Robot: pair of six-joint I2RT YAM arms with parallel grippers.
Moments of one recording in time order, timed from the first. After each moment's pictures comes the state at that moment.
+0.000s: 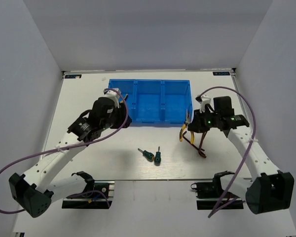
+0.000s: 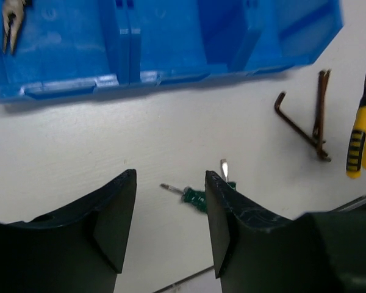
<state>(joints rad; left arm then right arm) -0.61 1.07 1.02 -0.59 -0.08 -0.49 0.20 1.13 0.87 -0.66 -0.49 -0.03</state>
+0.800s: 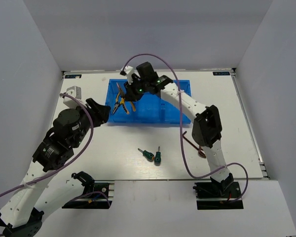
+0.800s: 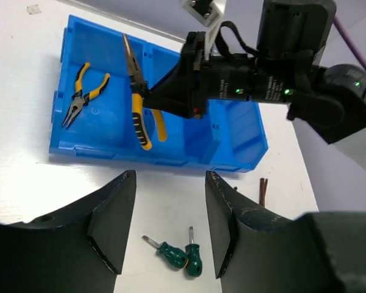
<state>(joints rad) -0.62 0.73 1.12 -0.61 -0.36 -0.60 0.73 2.19 2.11 -0.58 -0.47 -0.15</state>
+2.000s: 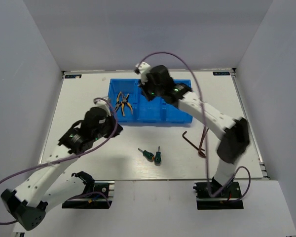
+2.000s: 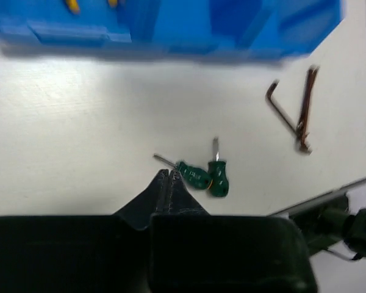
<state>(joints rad) -0.61 0.86 0.96 -0.69 -0.11 -0.64 0.78 1.88 1.78 -0.42 -0.04 -0.11</state>
